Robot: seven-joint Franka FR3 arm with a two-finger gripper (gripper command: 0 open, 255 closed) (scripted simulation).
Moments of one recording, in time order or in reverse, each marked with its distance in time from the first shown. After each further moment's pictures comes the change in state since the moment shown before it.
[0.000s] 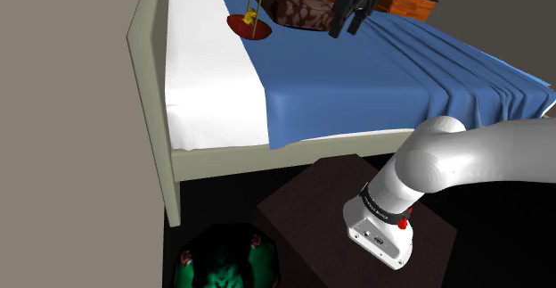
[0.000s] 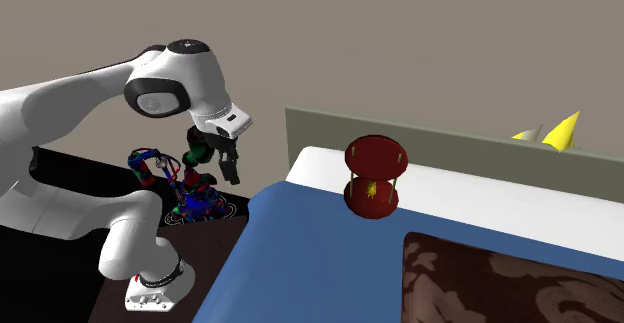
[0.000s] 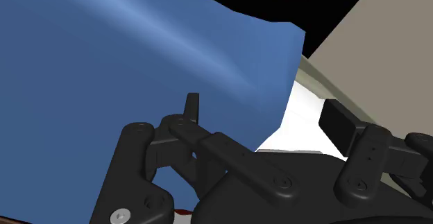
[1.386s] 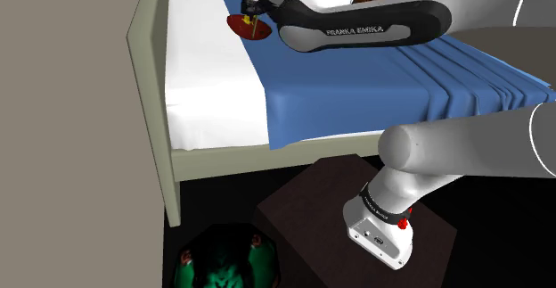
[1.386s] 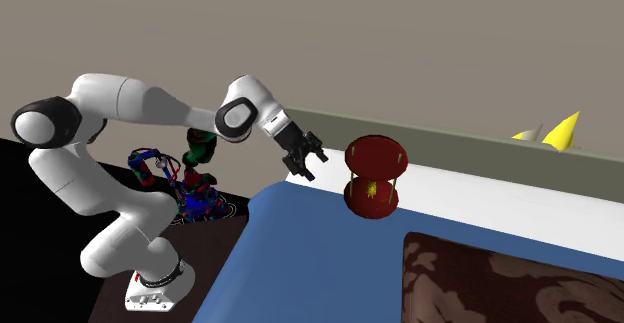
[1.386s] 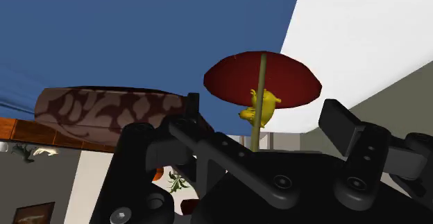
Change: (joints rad) arm -0.655 0.169 0.763 -0.126 -0.361 0.980 0.997
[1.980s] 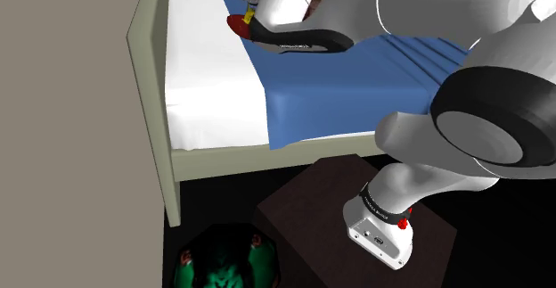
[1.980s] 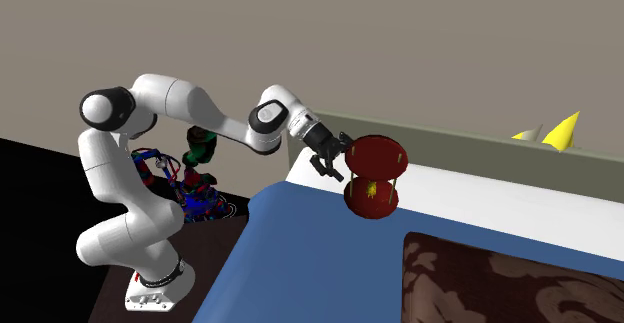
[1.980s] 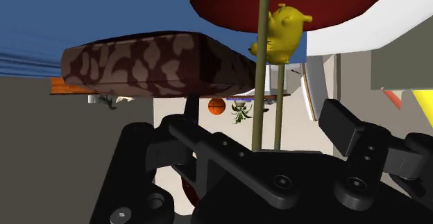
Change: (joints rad) arm -0.571 -0.101 0.417 0.199 -0.167 0.096 0.452
